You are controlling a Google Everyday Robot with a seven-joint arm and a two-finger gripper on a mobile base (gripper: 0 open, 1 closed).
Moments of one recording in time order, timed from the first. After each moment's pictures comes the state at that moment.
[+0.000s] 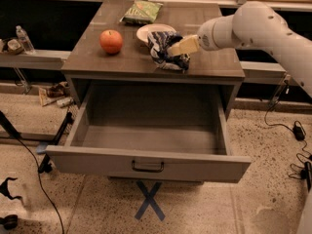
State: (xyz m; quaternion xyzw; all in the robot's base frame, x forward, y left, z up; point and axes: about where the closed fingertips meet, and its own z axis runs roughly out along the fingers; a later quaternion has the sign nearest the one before) arm 0.786 -0.121 0.889 -0.32 0.79 0.10 0.51
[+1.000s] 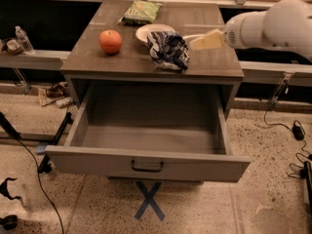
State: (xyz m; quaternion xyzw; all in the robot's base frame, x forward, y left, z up) arm 0.755 -0.187 0.925 -0.26 0.80 0.06 0.54
